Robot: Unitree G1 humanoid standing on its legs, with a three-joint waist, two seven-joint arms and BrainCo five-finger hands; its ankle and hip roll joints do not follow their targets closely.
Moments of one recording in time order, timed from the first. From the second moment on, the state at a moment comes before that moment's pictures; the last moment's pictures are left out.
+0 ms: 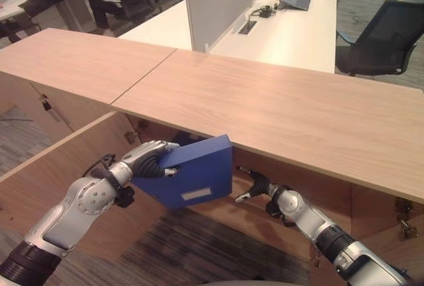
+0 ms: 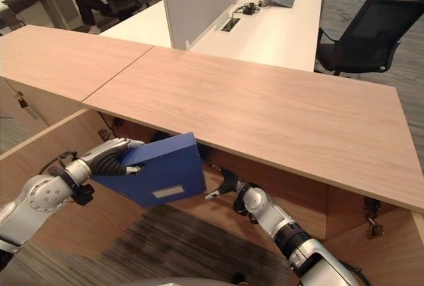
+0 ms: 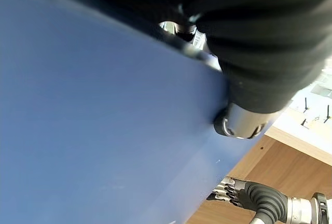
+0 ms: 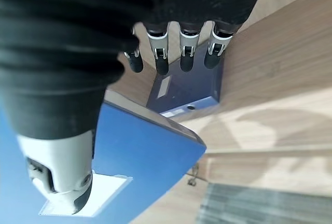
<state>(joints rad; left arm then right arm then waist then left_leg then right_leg) -0.03 0.96 -0.22 -0.25 0.17 -0.12 -0.23 -0.32 -0.40 0.59 0.48 -0.16 0.00 0.12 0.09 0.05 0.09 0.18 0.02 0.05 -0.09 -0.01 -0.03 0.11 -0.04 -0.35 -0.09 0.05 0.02</state>
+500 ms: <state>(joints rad) -0.13 0.99 -0.33 -0.29 0.02 -0.12 -0.23 -0.32 -0.37 0.60 0.48 -0.02 0.00 0.11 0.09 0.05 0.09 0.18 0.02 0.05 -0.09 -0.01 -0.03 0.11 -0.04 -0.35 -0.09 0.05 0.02</state>
